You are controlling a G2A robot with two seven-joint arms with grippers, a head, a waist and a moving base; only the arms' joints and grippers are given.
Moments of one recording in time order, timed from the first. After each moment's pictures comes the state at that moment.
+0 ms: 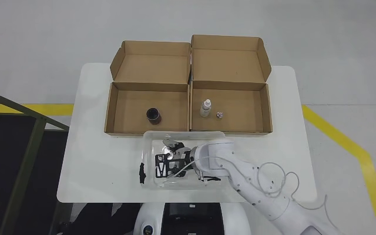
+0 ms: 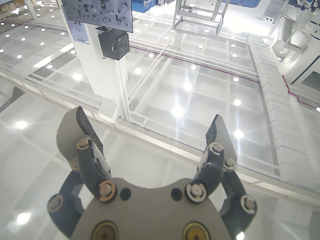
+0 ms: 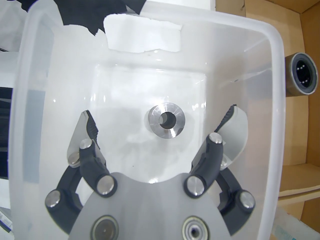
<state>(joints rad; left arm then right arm) -0.39 -0.34 -0.21 -1.15 3.07 0.45 0.08 -0.94 -1.35 0.72 -1.60 -1.38 -0.82 0.67</state>
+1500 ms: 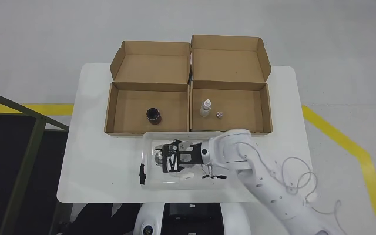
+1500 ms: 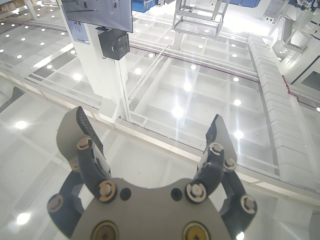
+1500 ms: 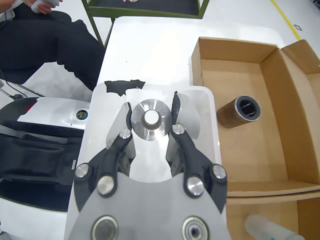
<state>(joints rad) -0.39 -0.34 -0.21 -1.15 3.07 0.45 0.08 -0.98 -1.30 0.90 -1.78 -1.10 -0.91 0.59</state>
